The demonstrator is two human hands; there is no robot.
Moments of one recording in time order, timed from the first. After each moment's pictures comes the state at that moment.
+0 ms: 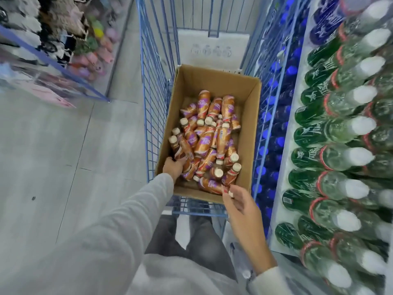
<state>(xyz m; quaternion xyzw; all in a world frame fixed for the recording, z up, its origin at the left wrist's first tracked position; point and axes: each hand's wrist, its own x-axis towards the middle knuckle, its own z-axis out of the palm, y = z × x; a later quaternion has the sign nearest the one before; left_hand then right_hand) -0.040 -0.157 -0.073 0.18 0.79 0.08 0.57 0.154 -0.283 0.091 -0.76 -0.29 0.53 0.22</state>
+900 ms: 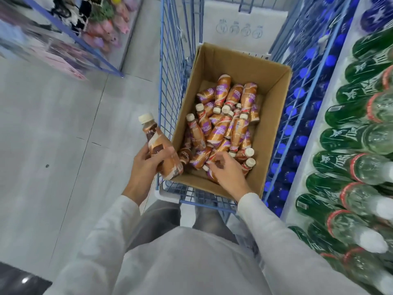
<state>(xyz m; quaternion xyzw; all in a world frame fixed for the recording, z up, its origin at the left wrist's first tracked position) -0.101 -0.181 0.077 0.18 0.71 0.32 0.60 0.123 -0.192 -0.008 -0.69 -0.44 0.57 0.07</state>
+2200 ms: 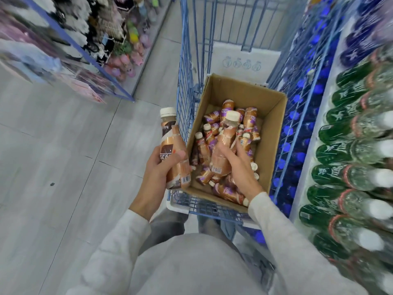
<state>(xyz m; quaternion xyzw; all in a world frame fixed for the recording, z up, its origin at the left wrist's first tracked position) -0.095 -0.183 0.160 0.20 0.64 0.39 0.63 0.106 -0.159 0.087 -0.57 -0.29 0.70 0.33</state>
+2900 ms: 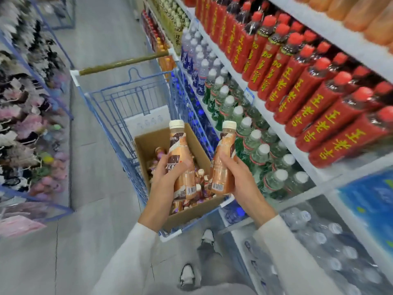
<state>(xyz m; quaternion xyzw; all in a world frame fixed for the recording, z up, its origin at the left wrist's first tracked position) -0.067 -0.250 0.266 0.44 0.40 0.29 0.75 0.097 -0.340 0.243 -0.61 -0.13 0.47 0.62</state>
